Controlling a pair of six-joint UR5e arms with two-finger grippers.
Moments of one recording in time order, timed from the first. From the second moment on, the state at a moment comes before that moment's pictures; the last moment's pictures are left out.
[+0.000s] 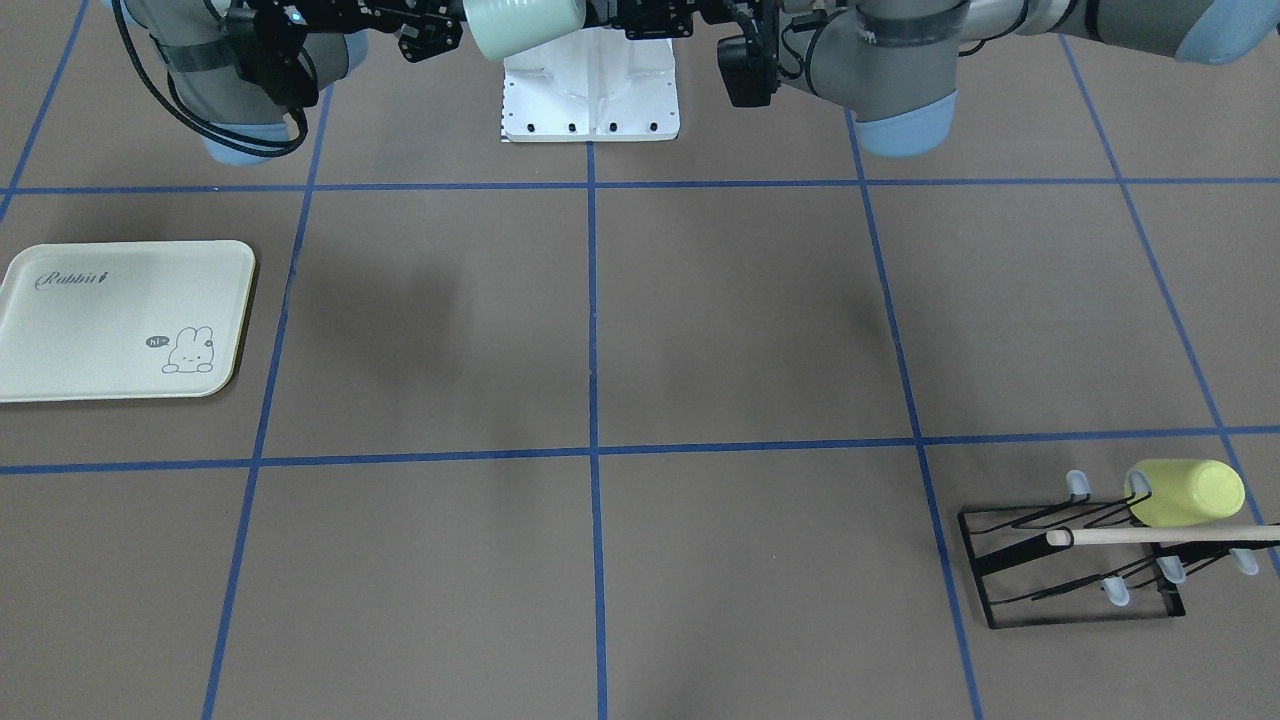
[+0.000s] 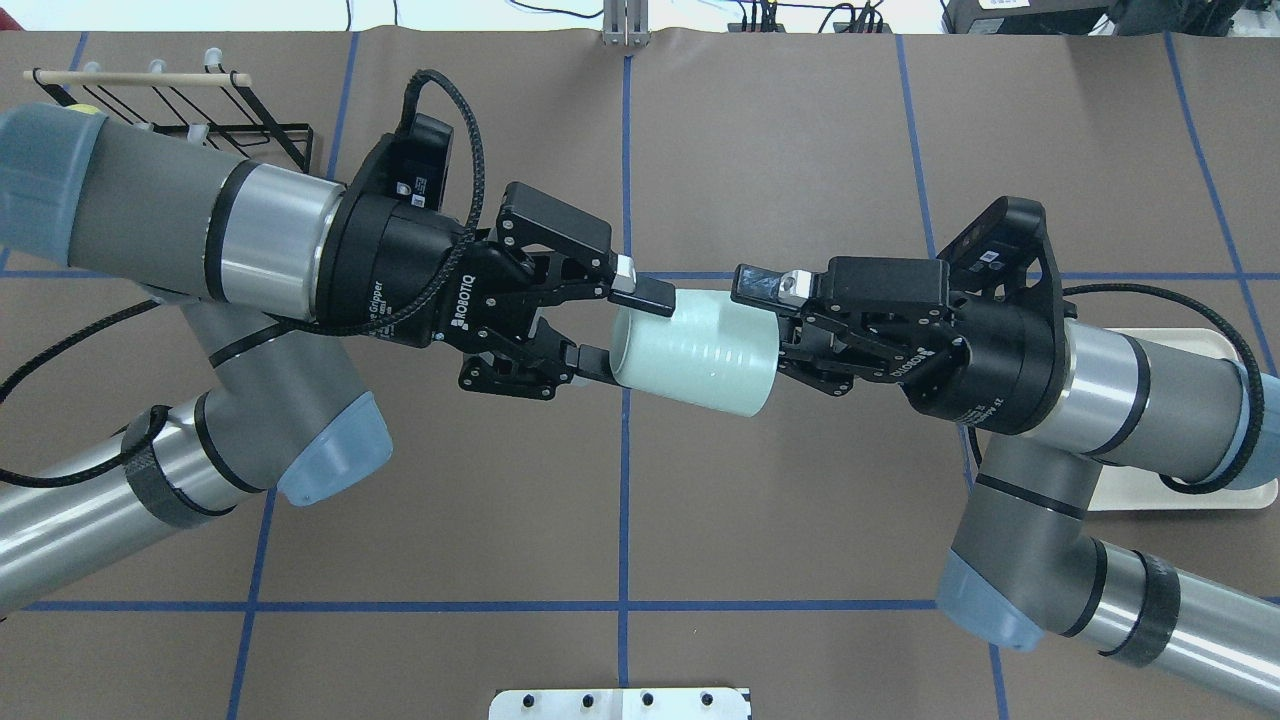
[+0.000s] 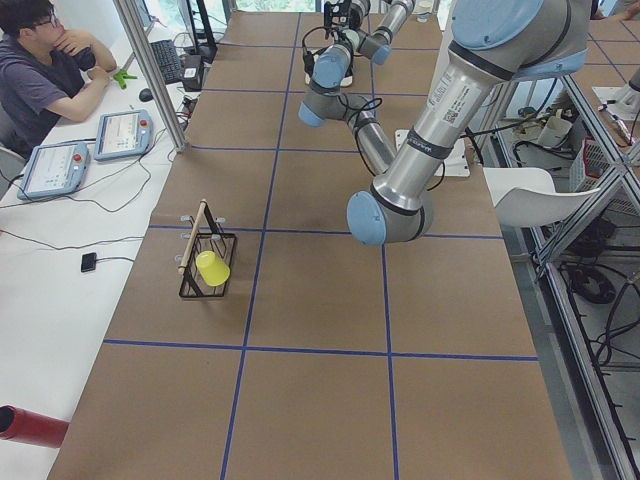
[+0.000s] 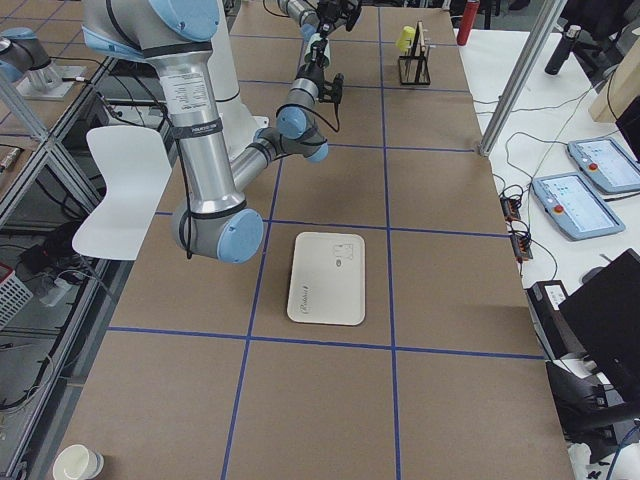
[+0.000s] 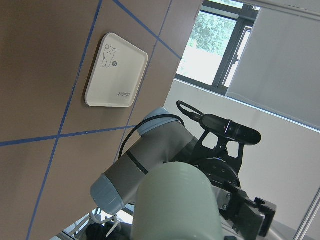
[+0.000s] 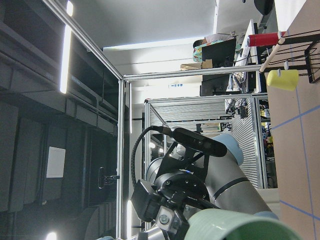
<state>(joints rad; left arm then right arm) -0.68 -2.22 -1.75 -3.00 -2.27 -2.31 0.52 -1.26 1.84 0.29 1.67 1.99</state>
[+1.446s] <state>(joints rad) -0.69 -2.19 -1.73 -2.99 -2.28 -2.24 0.69 -1.30 1.84 0.00 1.82 1.98</state>
